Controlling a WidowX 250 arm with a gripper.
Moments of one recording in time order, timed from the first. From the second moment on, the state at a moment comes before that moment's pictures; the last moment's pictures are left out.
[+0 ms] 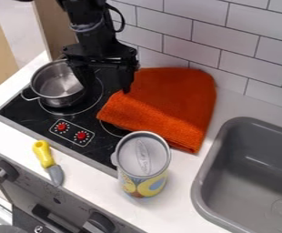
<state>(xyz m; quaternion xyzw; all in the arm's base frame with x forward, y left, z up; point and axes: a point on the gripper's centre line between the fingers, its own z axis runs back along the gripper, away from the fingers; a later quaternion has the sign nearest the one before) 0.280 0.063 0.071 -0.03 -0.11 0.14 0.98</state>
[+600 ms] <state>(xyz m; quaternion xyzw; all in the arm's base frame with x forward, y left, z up) 0.267 0.103 0.068 0.00 -0.10 0.09 0.99</state>
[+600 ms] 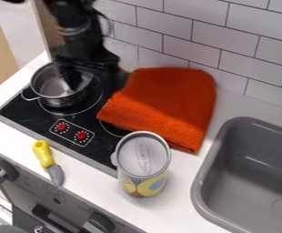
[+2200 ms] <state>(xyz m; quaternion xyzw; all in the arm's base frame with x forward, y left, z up) 0.302 0.211 0.030 -0.01 -0.06 0.01 1.00</state>
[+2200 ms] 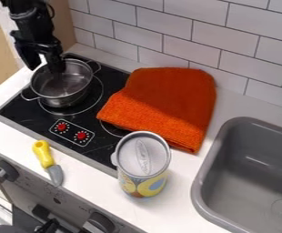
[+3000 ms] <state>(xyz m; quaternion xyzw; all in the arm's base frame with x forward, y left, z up) 0.296 0.210 0.019 -0.02 -0.06 0.03 1.00</state>
